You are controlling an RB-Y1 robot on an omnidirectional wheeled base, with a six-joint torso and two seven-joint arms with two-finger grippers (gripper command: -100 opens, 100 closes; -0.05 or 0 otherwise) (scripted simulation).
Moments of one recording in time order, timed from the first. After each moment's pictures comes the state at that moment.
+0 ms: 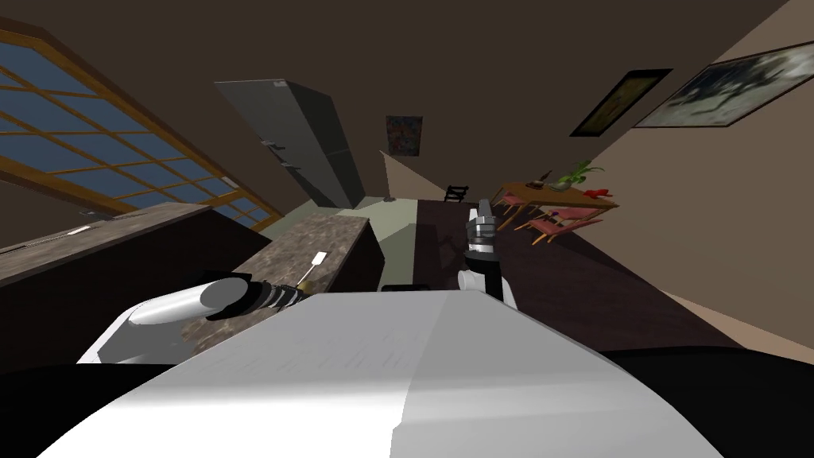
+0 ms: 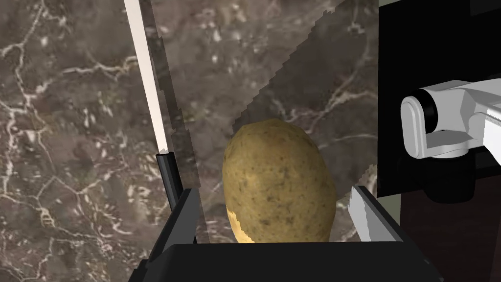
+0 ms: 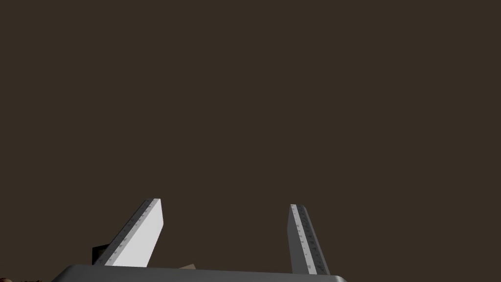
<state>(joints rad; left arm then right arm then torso) 0.54 0.62 0.59 -2.02 0.85 1.60 0.99 0.49 0.00 0.00 -2.28 0.10 -0.35 0.07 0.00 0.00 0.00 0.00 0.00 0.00</state>
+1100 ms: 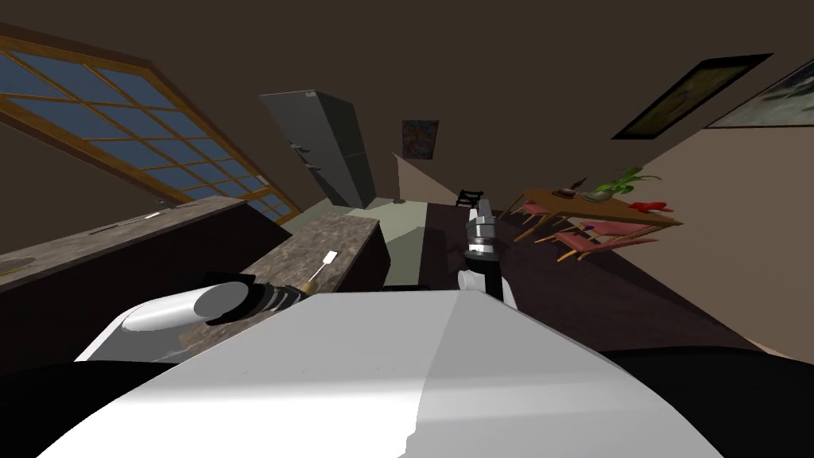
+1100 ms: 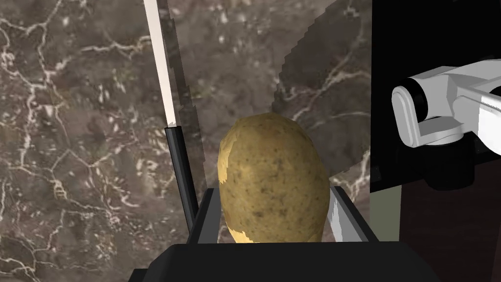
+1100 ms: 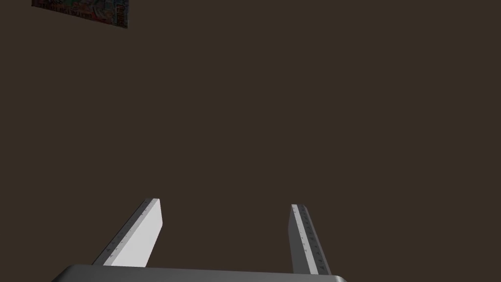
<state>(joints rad) 0.61 0.60 0.57 -2.17 0.87 1.63 0.99 0.50 0.00 0.00 -2.28 0.10 -0.35 0.07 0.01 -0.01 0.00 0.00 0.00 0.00</state>
